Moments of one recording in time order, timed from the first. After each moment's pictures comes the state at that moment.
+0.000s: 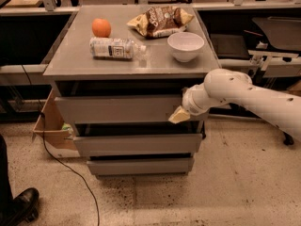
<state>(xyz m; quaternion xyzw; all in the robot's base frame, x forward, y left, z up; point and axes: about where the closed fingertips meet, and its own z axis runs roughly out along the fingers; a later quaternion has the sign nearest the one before) 0.667 -0.111 0.663 -0.56 0.77 0.05 0.31</state>
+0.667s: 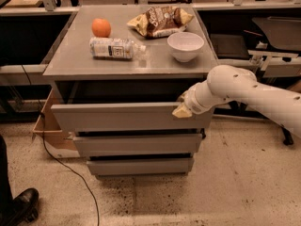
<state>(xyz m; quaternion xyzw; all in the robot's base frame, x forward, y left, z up) 0.659 -0.113 0.676 -0.56 0.77 0.05 0.31</state>
